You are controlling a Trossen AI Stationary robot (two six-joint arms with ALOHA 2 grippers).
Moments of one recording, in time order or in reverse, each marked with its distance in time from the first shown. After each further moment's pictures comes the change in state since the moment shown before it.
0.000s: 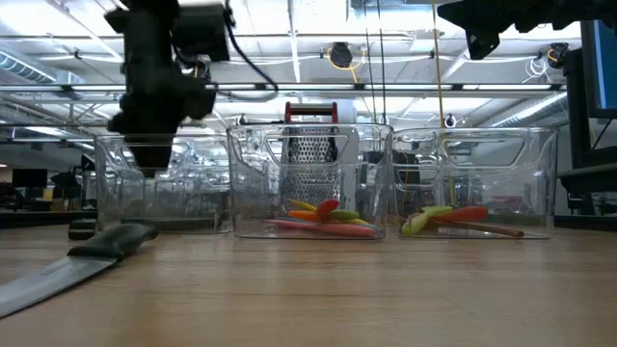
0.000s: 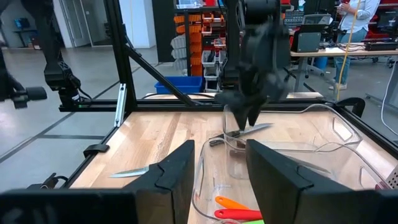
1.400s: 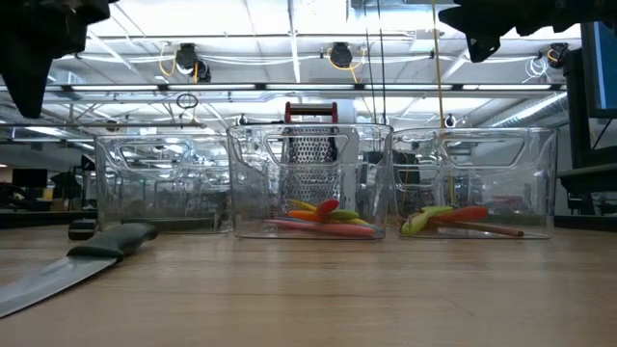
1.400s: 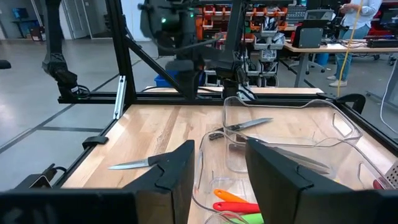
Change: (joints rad) left arm -0.769 -0.125 0.002 -0.154 -0.266 -1.385; right arm 0.000 0.000 0.000 -0.027 -0.006 -0.012
